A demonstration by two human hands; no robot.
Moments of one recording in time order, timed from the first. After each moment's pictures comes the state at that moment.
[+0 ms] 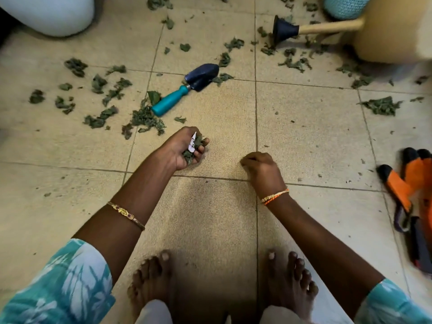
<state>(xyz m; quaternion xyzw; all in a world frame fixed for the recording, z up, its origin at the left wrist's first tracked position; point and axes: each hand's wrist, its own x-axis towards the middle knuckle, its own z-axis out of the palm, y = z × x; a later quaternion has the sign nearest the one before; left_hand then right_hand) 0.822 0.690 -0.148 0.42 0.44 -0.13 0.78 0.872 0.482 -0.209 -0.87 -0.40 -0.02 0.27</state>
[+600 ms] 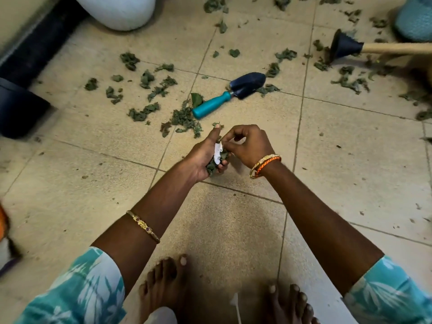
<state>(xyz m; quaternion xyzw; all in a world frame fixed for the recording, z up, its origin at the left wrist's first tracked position) 0.807 0.703 -0.167 0.41 0.43 -0.06 0.80 0.889 0.609 -0.153 -0.80 -0.33 0.26 0.42</state>
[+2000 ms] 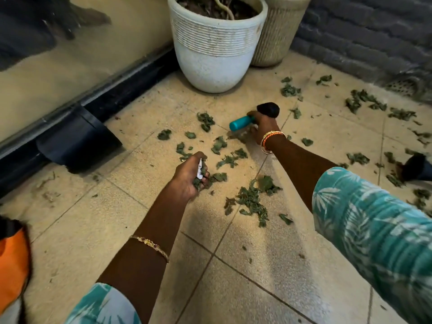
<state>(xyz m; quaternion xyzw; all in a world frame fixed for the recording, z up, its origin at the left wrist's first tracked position) 0.762 0.920 -0.168 0.28 0.54 0.17 0.78 0.986 0.909 -0.153 -0.84 -0.48 0.13 0.19</state>
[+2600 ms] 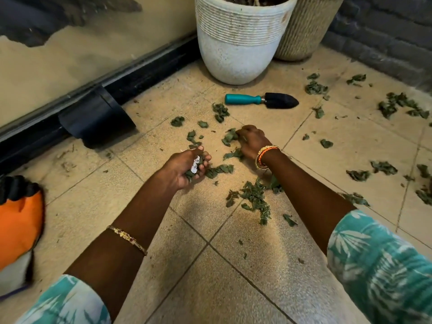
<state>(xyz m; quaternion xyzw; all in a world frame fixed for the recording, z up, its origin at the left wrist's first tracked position) 0.739 0.916 -0.157 0.29 0.50 0.19 0.79 0.947 0.904 -0.189 -0.77 -0.61 0.17 0.08</state>
